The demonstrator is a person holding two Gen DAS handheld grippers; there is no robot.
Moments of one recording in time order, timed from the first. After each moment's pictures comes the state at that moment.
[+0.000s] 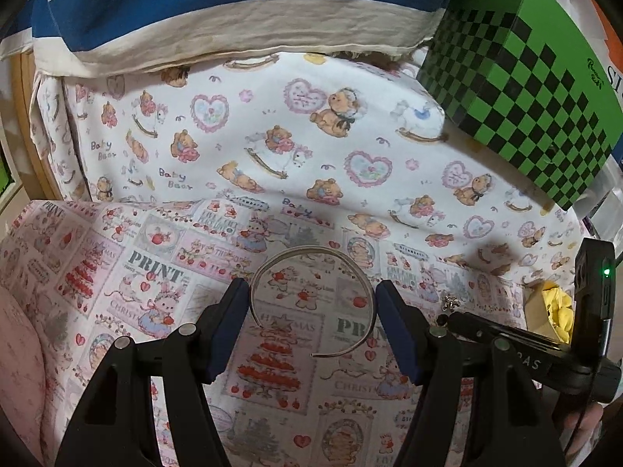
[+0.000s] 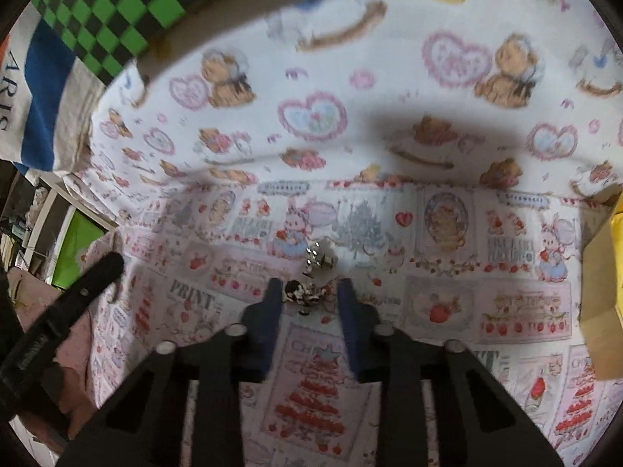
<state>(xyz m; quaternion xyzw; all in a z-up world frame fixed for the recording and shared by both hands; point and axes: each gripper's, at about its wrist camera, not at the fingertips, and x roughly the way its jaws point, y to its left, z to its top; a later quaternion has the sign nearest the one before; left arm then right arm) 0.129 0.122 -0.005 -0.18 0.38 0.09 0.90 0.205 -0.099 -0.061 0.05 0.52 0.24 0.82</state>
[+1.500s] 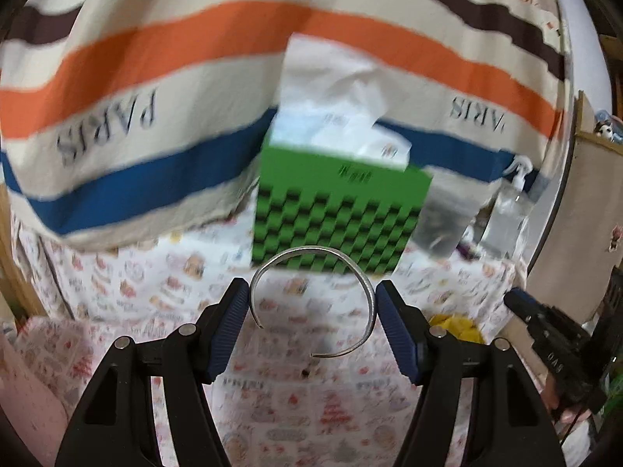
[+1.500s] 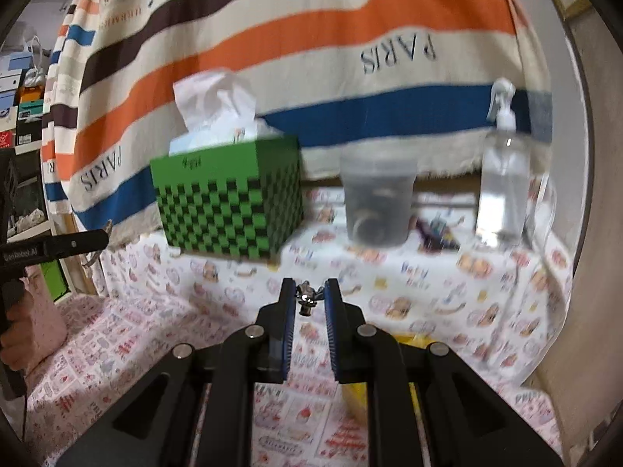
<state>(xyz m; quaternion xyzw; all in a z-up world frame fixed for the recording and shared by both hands) 0.068 0.023 0.135 -0.10 0.21 -0.02 0.97 0.081 -0.259 0.079 -0.01 0.15 0.20 0.97</state>
